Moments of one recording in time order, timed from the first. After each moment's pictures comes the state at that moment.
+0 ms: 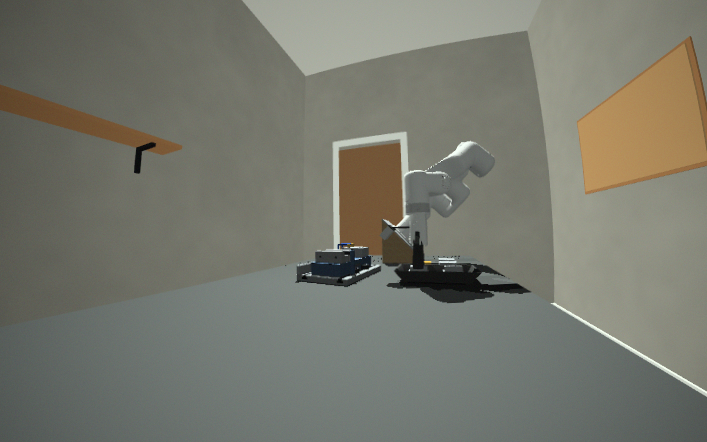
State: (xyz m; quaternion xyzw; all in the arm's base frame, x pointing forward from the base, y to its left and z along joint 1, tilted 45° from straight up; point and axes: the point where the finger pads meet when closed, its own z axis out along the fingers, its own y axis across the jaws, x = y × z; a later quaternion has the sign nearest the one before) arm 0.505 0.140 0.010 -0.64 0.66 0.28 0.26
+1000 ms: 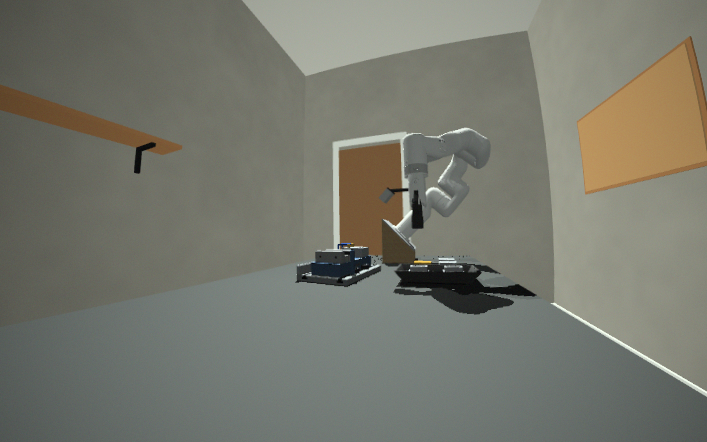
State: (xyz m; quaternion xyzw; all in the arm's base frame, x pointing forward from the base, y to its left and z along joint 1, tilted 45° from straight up) arm 0.508 0.053 0.096 -0.64 0.66 0.28 0.26
